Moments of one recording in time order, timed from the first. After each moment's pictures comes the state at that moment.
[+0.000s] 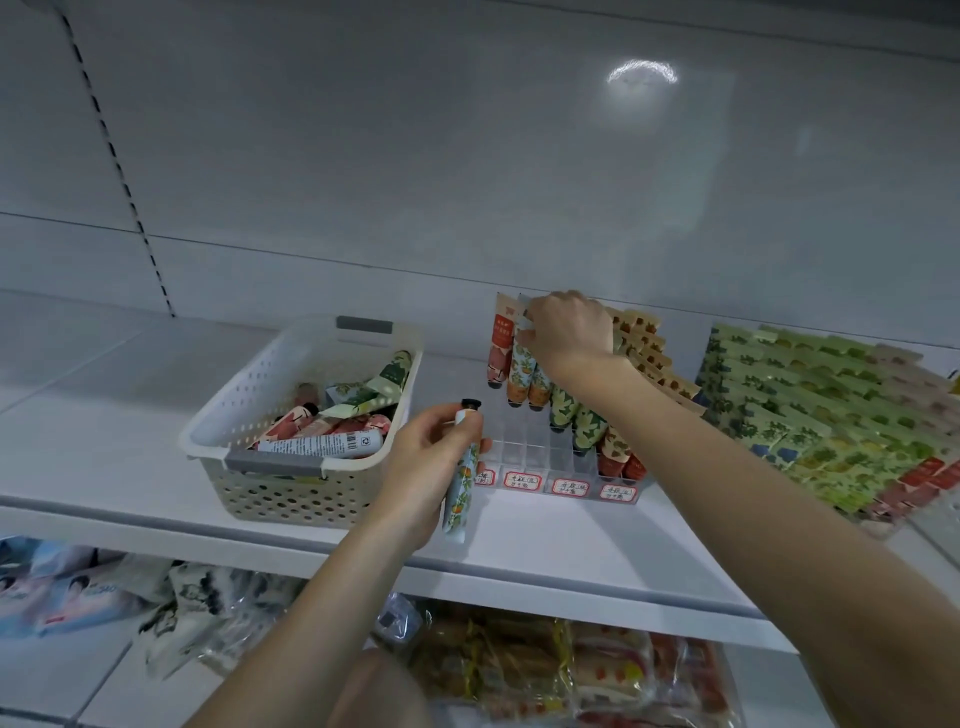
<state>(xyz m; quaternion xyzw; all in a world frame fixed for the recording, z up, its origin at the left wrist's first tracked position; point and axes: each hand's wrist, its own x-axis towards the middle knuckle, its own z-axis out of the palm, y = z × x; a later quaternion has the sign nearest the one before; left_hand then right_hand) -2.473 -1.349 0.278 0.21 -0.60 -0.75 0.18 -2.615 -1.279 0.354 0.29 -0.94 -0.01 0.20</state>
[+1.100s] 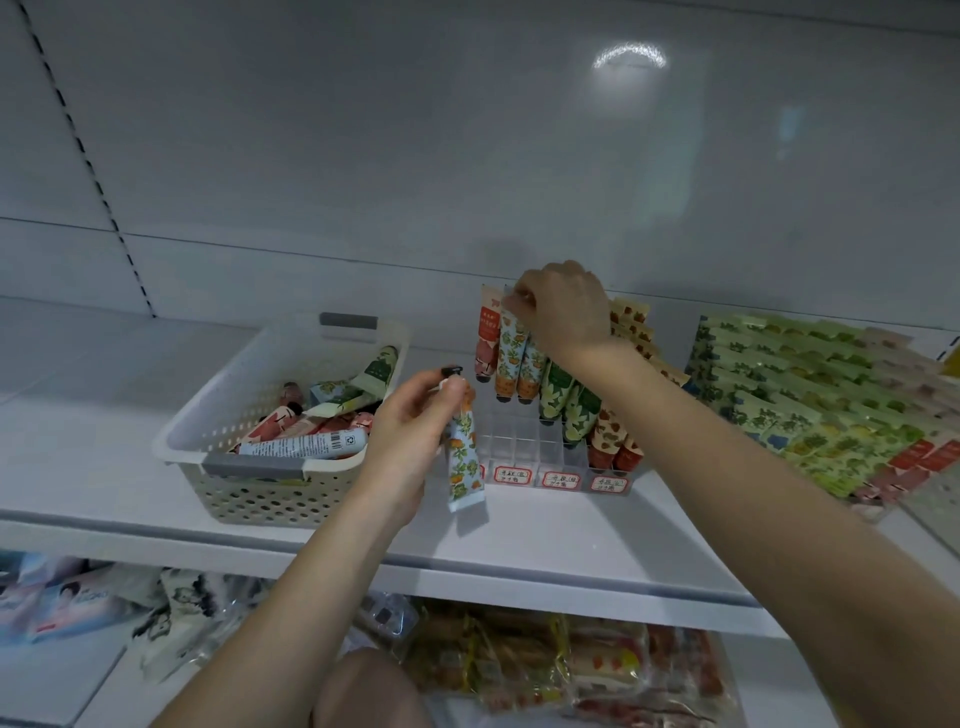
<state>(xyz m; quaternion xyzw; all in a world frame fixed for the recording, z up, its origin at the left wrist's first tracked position) -2.484 -1.354 0.286 0.16 -0.59 -0.76 0.23 -2.637 -1.269 0.353 0.35 -0.90 0.10 0.25</state>
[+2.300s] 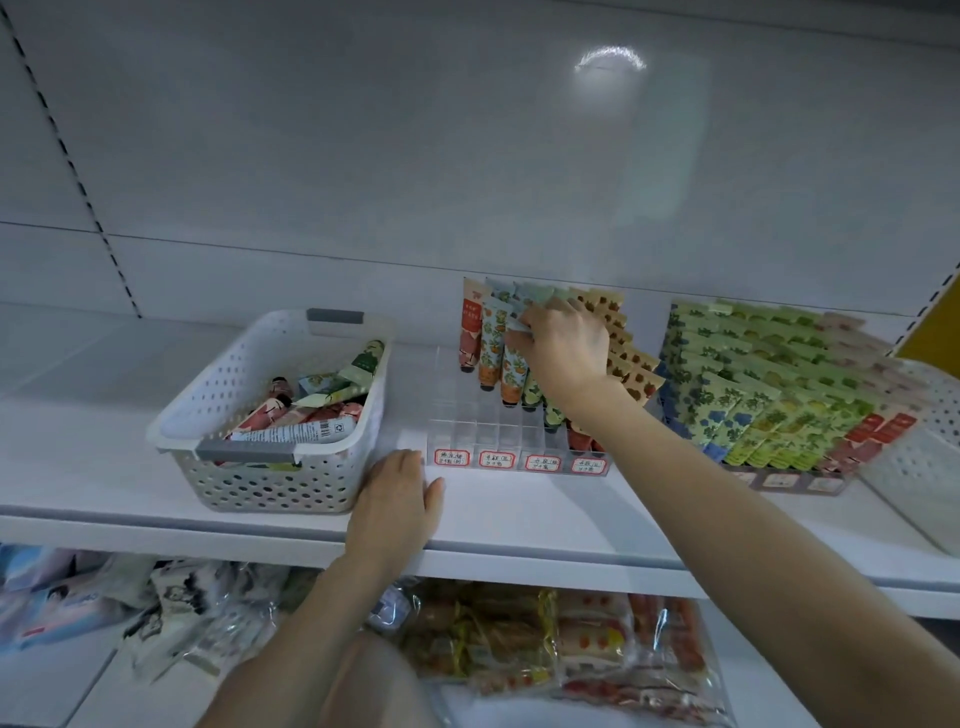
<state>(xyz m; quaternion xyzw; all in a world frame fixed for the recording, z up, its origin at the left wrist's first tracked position) -2.472 -1.360 0.194 0.16 -0.95 -0.17 0.19 -2.610 -1.241 0.323 0.29 -0.91 0.11 0.27</state>
